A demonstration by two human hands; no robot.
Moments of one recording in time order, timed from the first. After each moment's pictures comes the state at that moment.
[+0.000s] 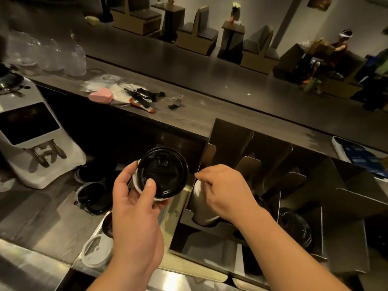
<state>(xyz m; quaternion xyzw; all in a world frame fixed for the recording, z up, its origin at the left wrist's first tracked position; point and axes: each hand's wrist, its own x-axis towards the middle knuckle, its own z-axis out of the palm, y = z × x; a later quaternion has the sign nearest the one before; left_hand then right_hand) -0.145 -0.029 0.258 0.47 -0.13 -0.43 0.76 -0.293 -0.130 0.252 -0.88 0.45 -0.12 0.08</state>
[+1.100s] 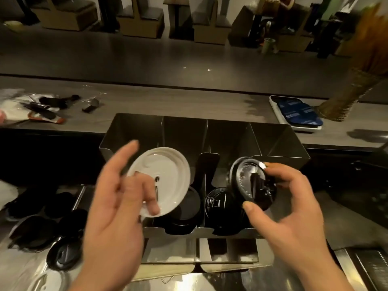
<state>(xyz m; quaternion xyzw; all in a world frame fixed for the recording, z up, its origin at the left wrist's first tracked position) -0.271 -0.057 0.294 0.47 -0.43 -0.44 0.63 -0.508 -0.050 0.275 -0.65 0.58 -0.47 0.16</state>
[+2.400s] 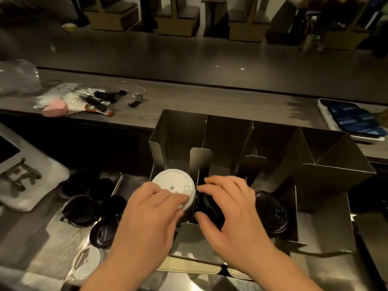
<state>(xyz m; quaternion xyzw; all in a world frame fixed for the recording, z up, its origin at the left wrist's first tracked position) -0.202 -0.060 0.236 0.57 -0.79 -0.01 0.25 -0.393 -0.080 0.235 -0.79 0.51 -0.29 0.18</state>
